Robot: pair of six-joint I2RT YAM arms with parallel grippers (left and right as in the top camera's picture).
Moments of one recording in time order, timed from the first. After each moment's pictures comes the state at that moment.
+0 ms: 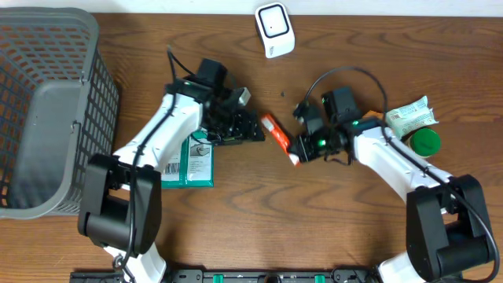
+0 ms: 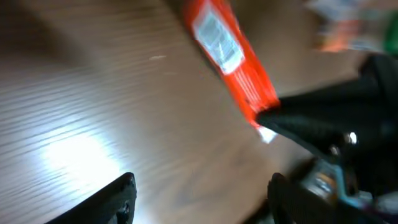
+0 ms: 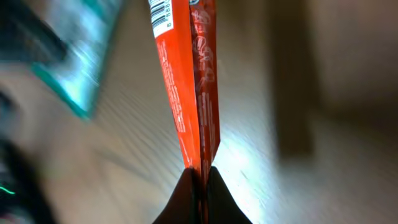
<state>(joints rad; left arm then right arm) -0.31 1.86 1.34 -0.87 0.69 -0.24 0.30 1.72 1.01 -0.47 -0.60 0.04</state>
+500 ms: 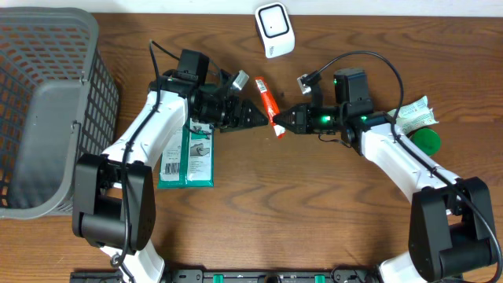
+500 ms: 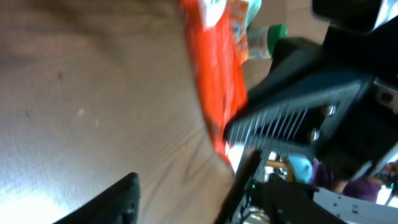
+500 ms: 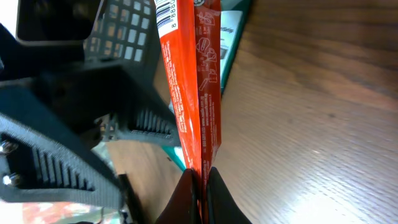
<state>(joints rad) -0.23 1.86 1.34 -0.73 0.99 -0.15 0.27 1.71 1.03 -0.15 -0.88 0.46</state>
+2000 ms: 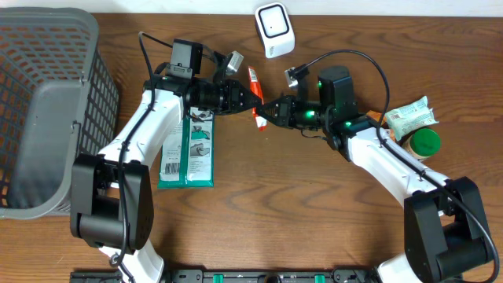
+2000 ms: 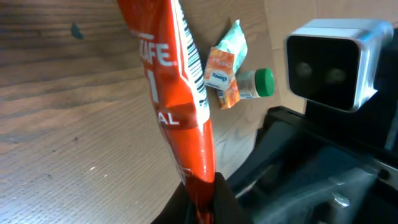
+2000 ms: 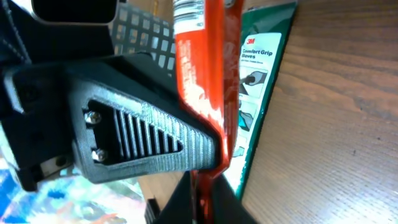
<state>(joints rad) -0.21 1.86 1.35 -0.50 1.00 -0.28 0.36 1.71 1.02 0.10 -0.83 0.76</state>
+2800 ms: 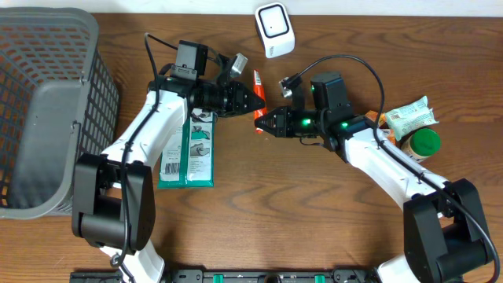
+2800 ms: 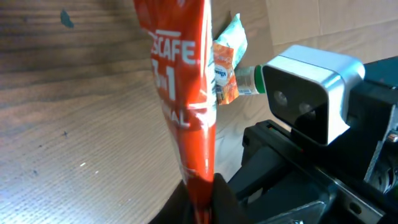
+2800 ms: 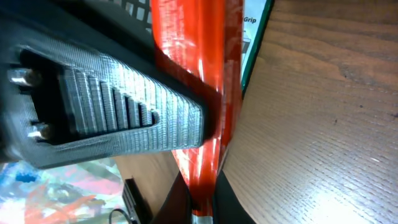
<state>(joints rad) -0.23 1.86 1.35 -0.50 0.99 -0.31 0.39 1.70 1.03 -0.08 -0.79 0.59</state>
